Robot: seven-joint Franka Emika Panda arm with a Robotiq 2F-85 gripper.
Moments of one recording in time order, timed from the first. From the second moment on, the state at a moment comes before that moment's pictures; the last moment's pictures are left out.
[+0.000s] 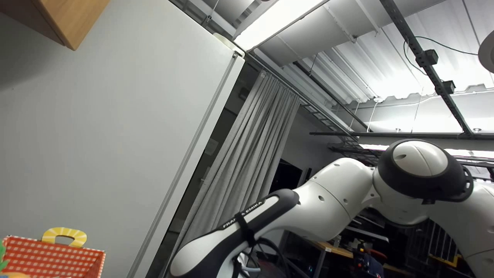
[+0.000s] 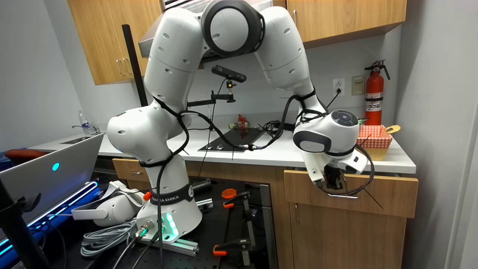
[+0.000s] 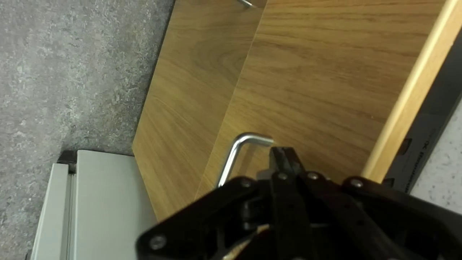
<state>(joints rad) -0.34 0.65 0.56 -2.20 0.46 2.84 -0.39</state>
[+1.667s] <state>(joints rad) -0.31 0.13 0.23 -2.27 0.79 2.27 -0.89</state>
